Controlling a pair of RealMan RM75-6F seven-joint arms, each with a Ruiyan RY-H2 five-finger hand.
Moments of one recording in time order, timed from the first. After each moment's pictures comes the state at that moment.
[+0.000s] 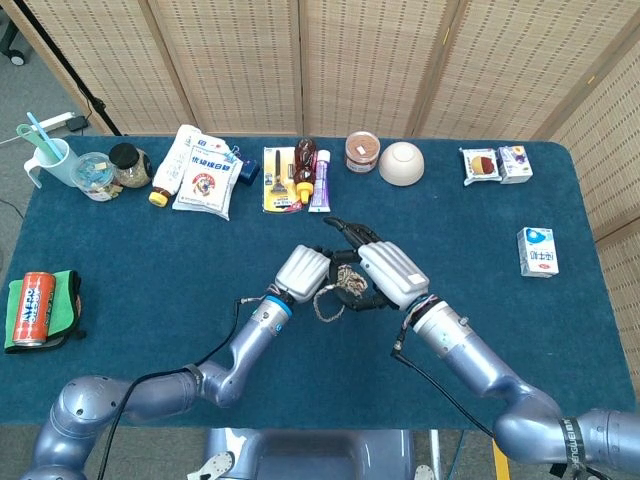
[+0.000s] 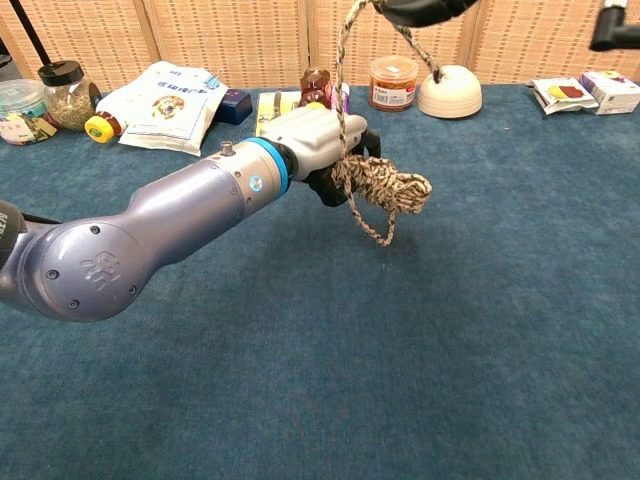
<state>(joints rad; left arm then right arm) -1.08 -1.99 -0.27 -1.04 1.04 0.89 0.47 0.84 -1.11 0.36 -2.02 -1.00 0.87 0.10</state>
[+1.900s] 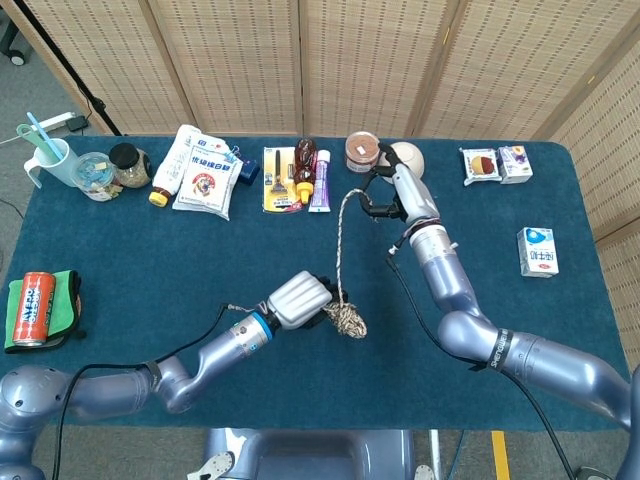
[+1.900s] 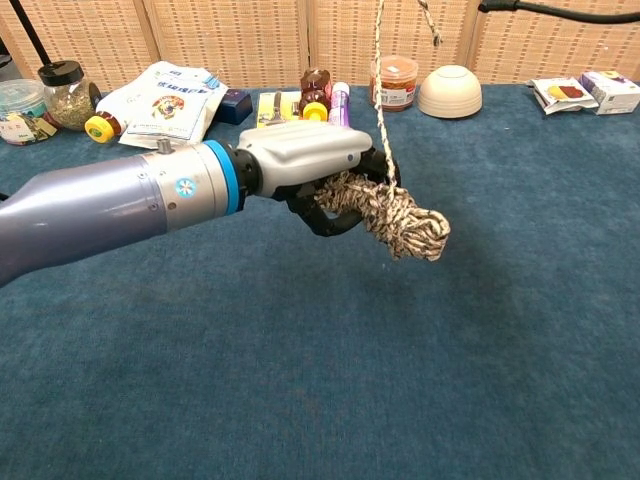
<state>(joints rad) -1.01 -1.73 -0.13 -1.31 1.42 0.85 0.08 1.02 -1.38 0.47 -1.46 -0.47 0.81 0.08</state>
